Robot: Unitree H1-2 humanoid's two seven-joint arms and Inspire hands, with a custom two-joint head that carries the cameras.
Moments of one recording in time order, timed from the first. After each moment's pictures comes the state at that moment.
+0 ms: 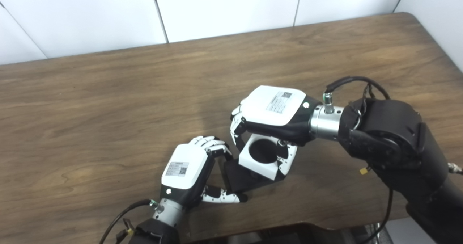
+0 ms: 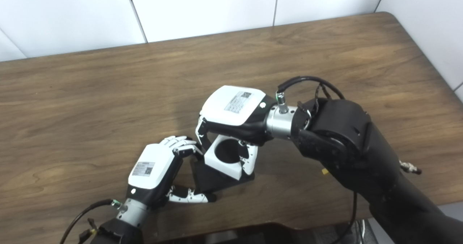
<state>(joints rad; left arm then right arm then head) 0.14 0.17 -0.52 -0.31 1.04 -0.01 -0.13 -0.35 -0.46 0.36 -0.85 -0.81 0.22 1.17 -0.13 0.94</state>
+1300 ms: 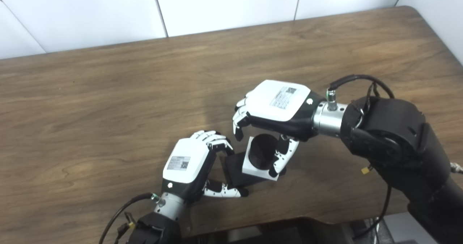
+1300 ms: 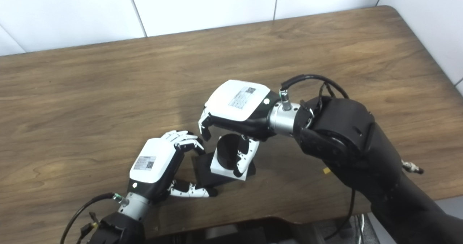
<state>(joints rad) 0.14 0.16 -0.51 -0.32 1.05 0.00 -0.15 -0.33 -0.46 0.36 -0.85 -0.87 0.19 1.18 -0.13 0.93</state>
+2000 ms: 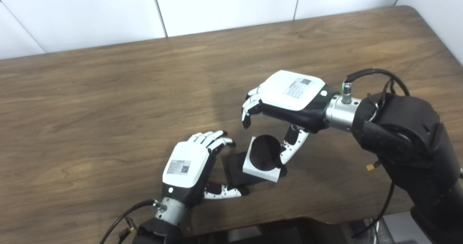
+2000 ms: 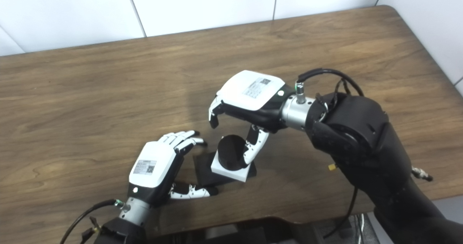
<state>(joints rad) 0.16 0.16 -0.52 -0.30 1.13 -0.01 -0.07 -0.29 -0.46 0.24 -0.85 -0.86 0.20 1.16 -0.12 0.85</state>
